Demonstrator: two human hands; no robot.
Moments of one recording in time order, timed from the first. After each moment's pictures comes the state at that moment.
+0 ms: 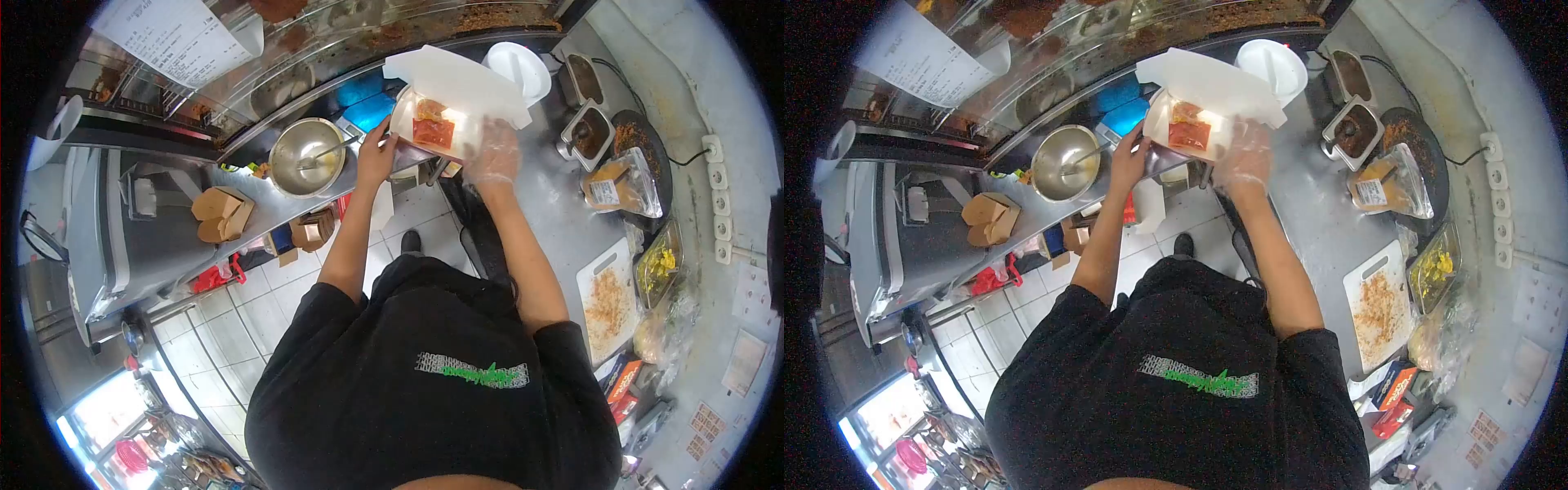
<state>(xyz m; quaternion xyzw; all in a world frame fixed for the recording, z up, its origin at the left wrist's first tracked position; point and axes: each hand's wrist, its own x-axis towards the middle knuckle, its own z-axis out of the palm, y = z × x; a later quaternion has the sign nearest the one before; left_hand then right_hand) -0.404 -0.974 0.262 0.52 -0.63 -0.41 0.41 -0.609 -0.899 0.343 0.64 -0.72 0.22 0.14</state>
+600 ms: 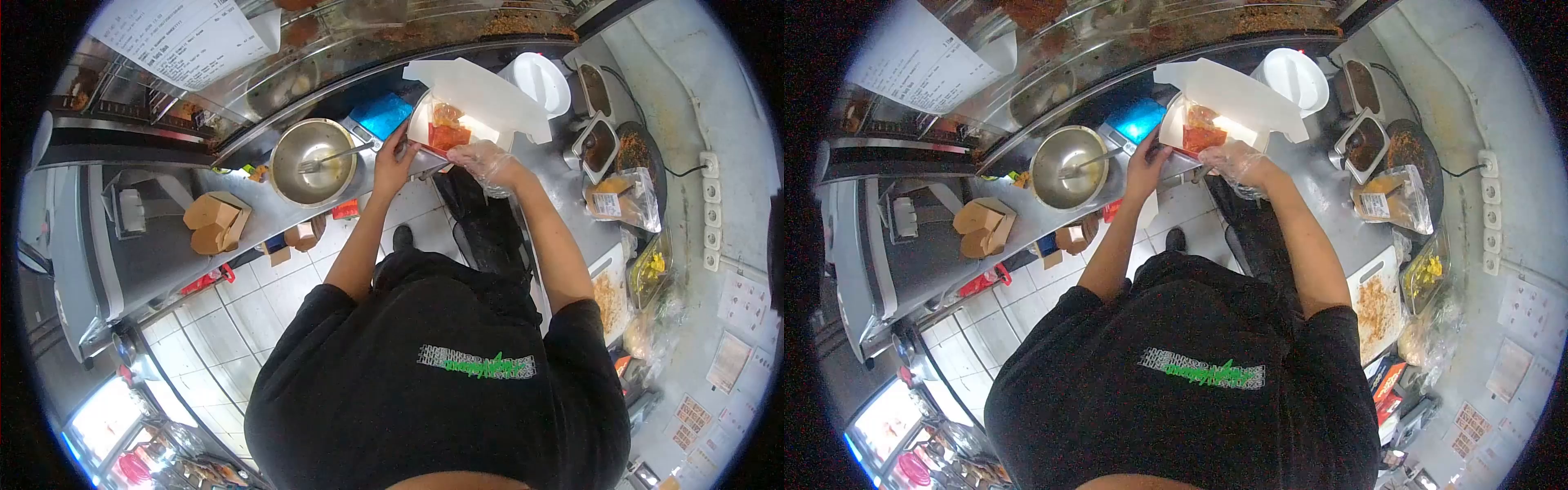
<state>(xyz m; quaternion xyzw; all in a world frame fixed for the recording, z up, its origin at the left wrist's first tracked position) -0.404 -0.978 0.230 0.44 -0.58 -0.52 0.45 -0.623 -0.948 0.331 0.73 -0.55 0.10 -0.41</state>
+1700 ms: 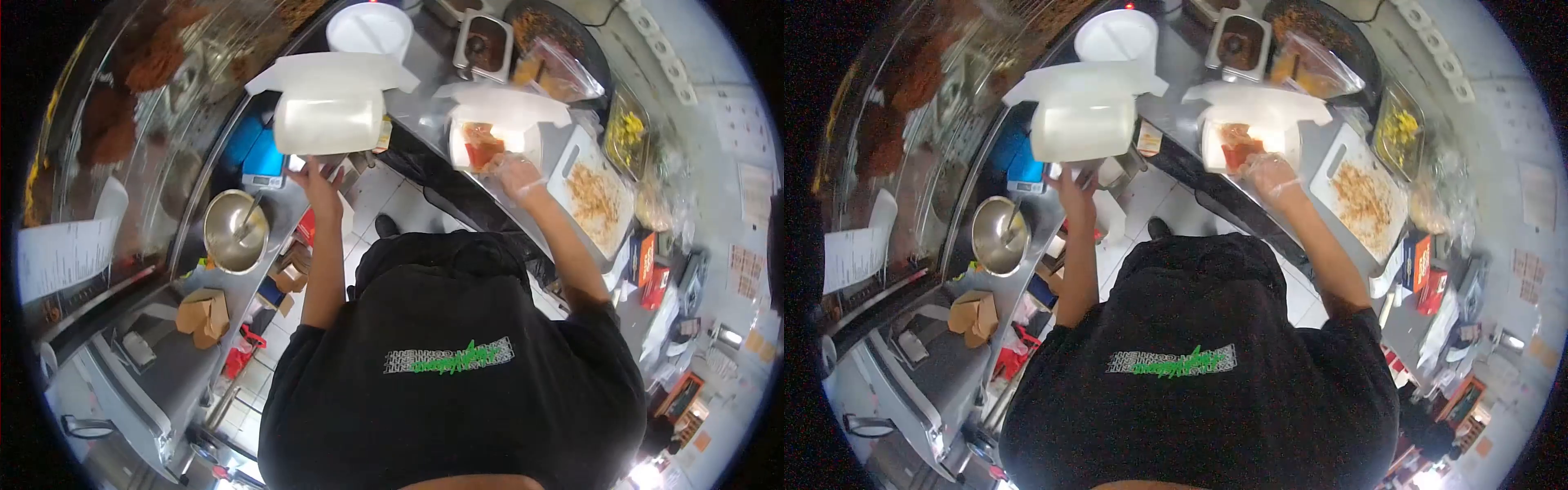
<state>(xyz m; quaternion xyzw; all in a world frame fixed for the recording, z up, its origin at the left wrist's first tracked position) -0.458 -0.938 0.262 0.49 -0.28 -0.70 0.44 -0.756 -0.701 0.309 0.72 -0.69 0.00 -0.04</state>
